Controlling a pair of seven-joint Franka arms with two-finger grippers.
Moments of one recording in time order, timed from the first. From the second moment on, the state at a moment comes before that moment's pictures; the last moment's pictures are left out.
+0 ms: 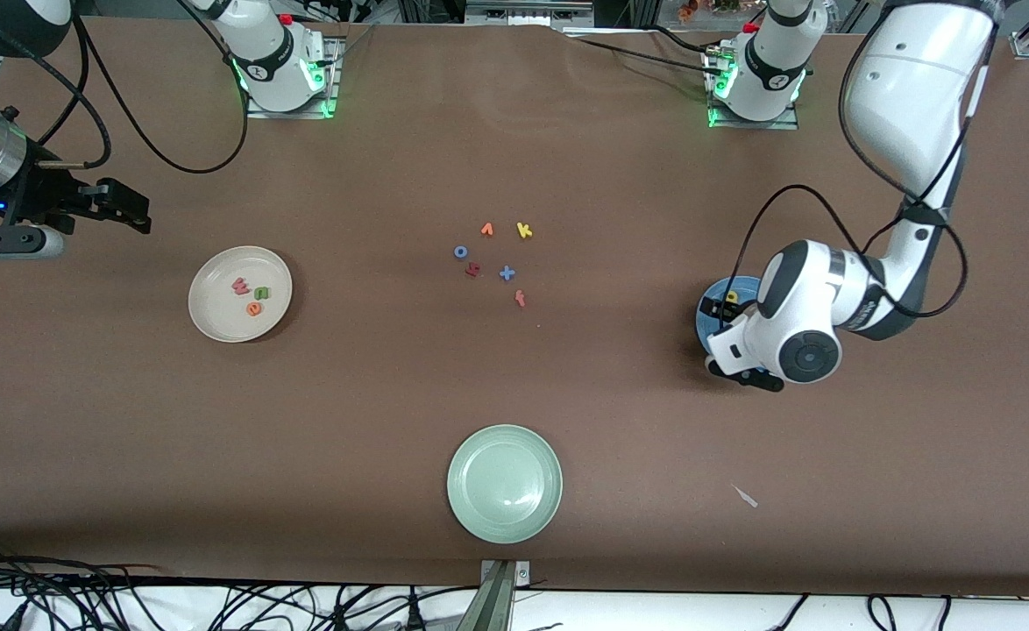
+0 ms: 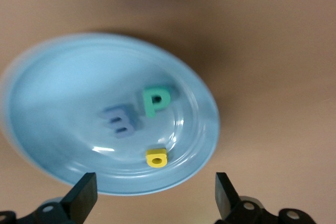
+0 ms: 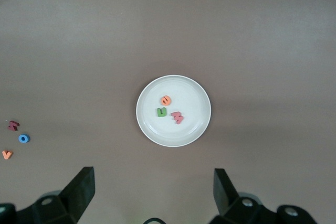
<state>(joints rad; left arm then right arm) -0.06 0.64 -0.20 -1.55 0.10 1.72 -0.01 -0.02 0.06 0.10 -1.60 -0.04 1.58 0.04</state>
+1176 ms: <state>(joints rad) -0.09 0.11 -0.02 -1.56 -0.01 1.73 -0.02 -0.02 0.06 0.10 -1.60 -0.04 1.58 0.04</state>
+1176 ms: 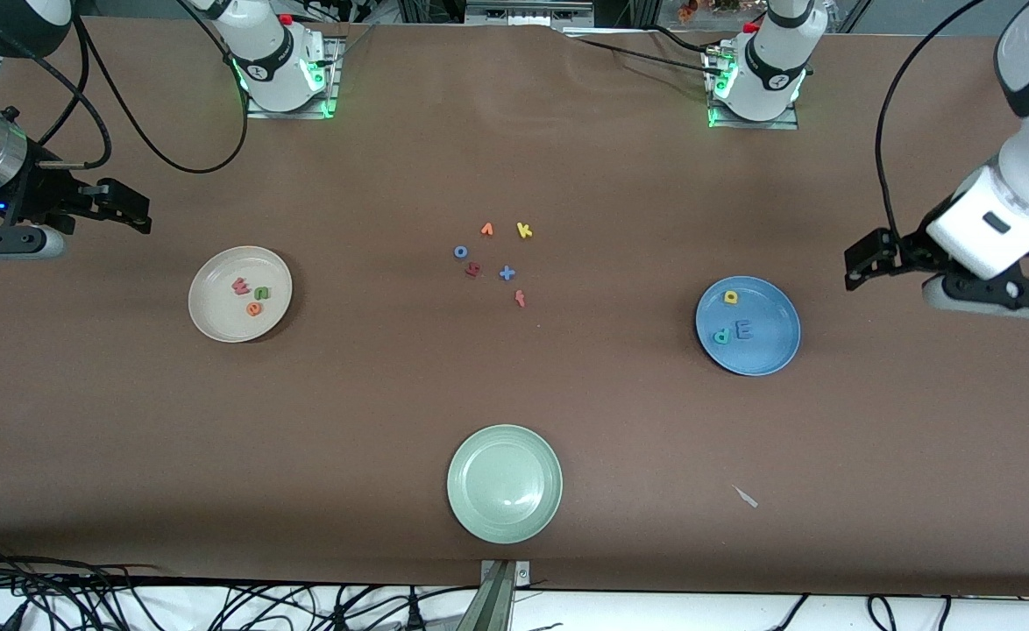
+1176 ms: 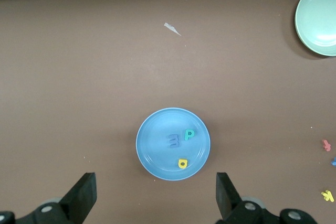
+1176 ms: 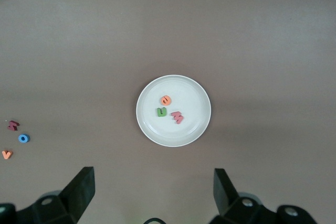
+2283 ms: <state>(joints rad) -0.06 0.01 -0.05 -1.68 -0.01 1.70 -0.12 -0.02 0.06 0.10 -1.60 -0.04 1.58 0.04</state>
